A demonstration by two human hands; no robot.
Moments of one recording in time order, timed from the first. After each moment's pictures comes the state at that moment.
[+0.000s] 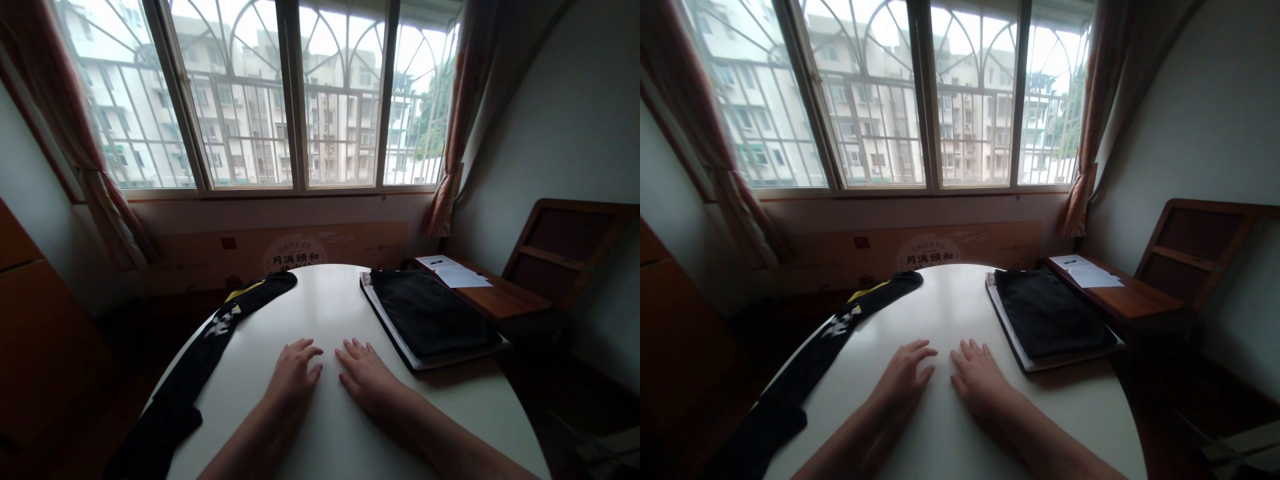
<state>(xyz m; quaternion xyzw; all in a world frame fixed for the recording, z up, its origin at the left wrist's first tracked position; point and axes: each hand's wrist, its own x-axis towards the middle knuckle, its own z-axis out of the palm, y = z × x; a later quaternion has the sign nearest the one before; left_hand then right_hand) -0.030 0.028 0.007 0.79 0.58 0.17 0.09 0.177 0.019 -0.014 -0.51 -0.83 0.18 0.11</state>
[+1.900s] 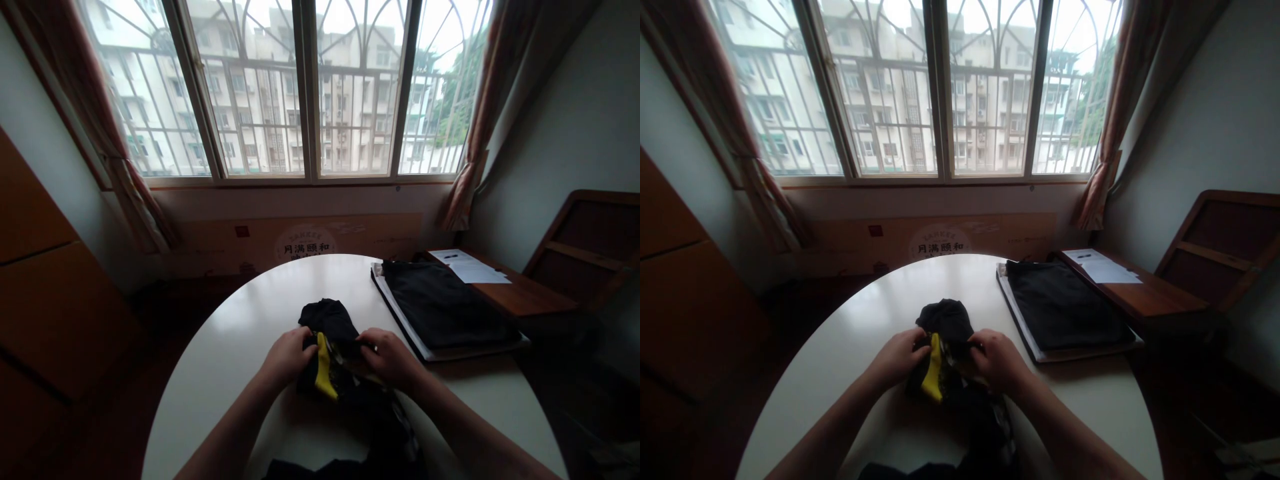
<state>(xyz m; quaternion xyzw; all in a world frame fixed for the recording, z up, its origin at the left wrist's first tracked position) -0.057 0.029 0.024 0.75 0.62 0.17 0.16 0.197 0.020 0.004 -0.44 -0.79 0.24 0.35</state>
